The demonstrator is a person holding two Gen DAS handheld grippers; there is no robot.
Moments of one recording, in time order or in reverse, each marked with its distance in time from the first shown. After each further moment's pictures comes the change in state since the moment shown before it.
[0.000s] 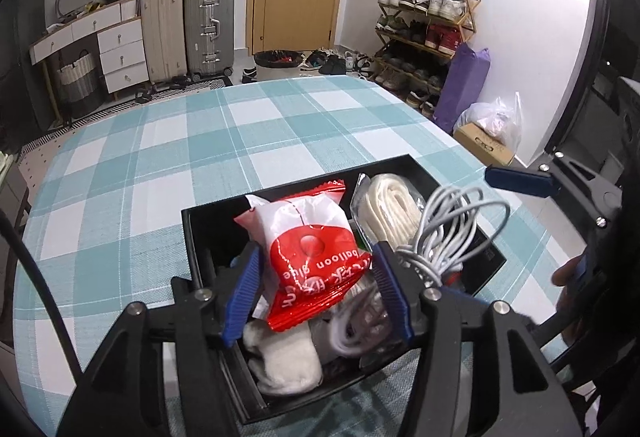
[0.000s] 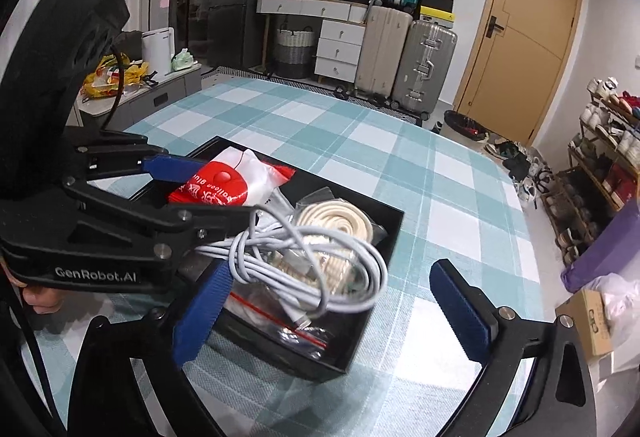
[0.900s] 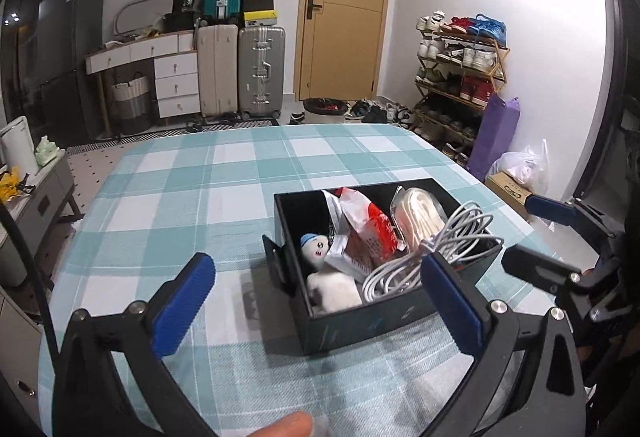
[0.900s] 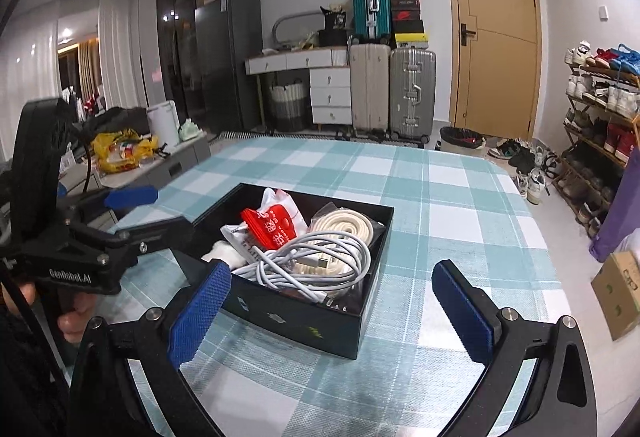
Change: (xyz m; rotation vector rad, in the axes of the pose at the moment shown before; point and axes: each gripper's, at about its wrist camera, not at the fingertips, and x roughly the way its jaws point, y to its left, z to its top) left arm -0.068 0.014 -0.047 -0.085 -0.209 0.145; right arm -0.056 -0.007 -0.035 0.197 -0.198 0.079
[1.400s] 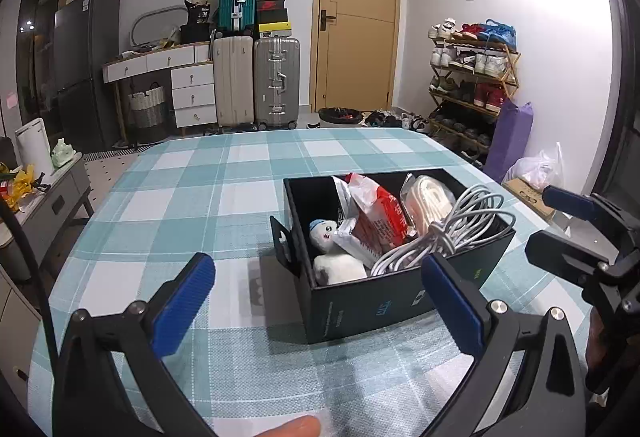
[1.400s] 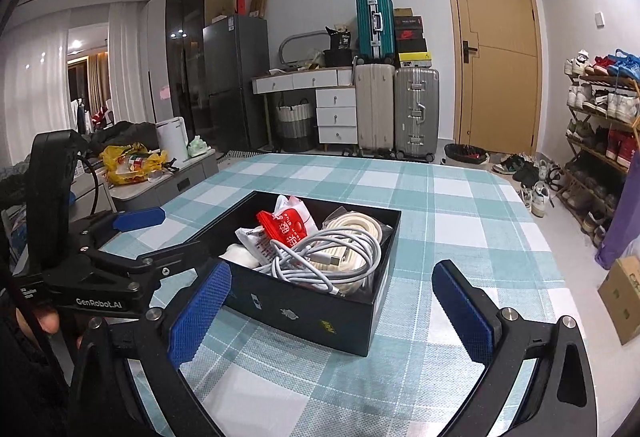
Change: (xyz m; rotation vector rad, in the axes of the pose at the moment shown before) left arm 0.001 -0.006 -0.022 0.004 -0.048 0.067; right arm -0.010 0.003 -0.017 -0.006 -0.076 0.021
